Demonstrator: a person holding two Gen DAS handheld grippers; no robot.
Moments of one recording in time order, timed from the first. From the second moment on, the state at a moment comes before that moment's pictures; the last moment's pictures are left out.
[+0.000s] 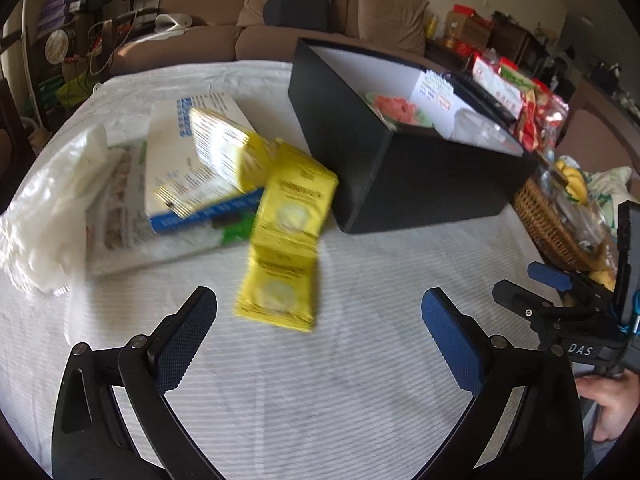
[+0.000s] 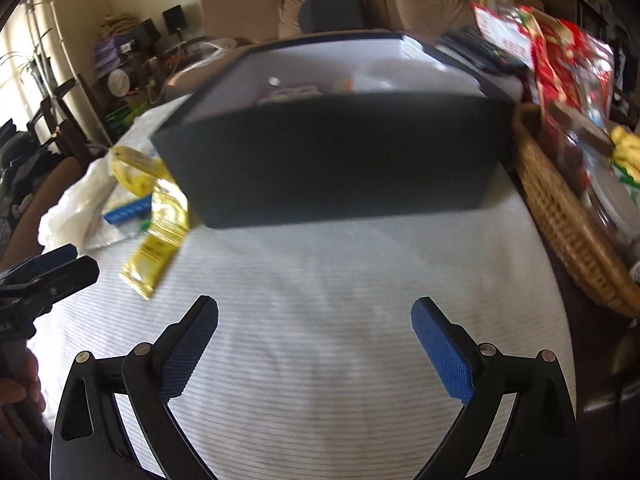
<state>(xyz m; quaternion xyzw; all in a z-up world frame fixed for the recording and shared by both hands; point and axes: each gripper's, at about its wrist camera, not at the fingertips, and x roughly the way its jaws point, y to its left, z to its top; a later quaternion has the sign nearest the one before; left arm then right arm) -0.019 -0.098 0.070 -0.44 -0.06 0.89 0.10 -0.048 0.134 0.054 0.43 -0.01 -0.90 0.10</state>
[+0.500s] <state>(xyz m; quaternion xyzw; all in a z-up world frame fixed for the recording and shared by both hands) 0.006 -0.037 0.010 -0.48 -0.02 0.88 0.04 -0.039 0.171 0.015 0.45 0.01 -0.89 0.10</state>
